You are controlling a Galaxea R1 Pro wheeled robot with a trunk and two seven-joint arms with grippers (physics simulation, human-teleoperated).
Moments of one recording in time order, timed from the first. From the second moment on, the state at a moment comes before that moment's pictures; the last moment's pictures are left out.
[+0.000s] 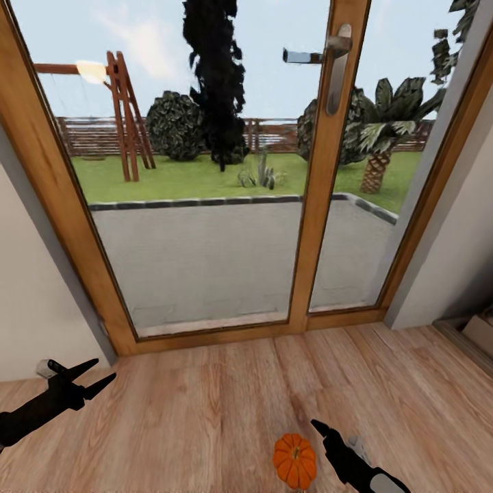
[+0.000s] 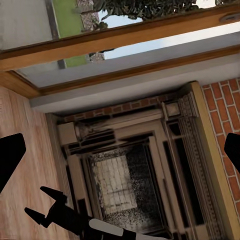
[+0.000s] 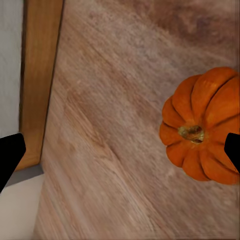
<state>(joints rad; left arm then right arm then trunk) -0.51 0.57 -0.15 -0.45 0.93 0.74 -1.57 -0.47 -0.12 0.30 -0.20 -1.34 0.20 0.46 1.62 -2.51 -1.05</state>
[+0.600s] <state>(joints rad) -0.51 0.57 -0.15 -0.45 0.93 0.74 -1.57 -0.47 -0.12 0.30 -0.22 -1.34 0.20 0.36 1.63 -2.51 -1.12</state>
